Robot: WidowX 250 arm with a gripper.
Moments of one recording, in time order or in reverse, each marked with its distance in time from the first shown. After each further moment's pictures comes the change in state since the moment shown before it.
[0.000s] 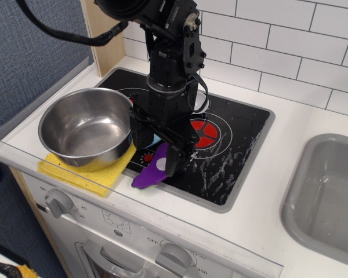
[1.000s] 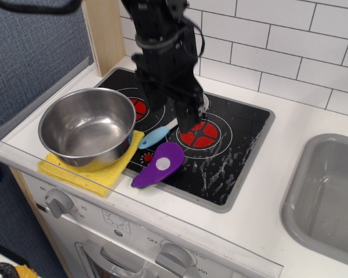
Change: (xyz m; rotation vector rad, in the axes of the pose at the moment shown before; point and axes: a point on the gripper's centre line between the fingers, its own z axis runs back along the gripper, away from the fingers) arm 0.021 0.010 0.054 -0.092 -0.266 -0.002
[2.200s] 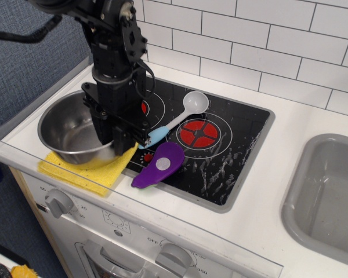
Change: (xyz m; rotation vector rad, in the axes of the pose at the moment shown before) arm -0.060 0.042 -0.029 0.147 0.192 0.087
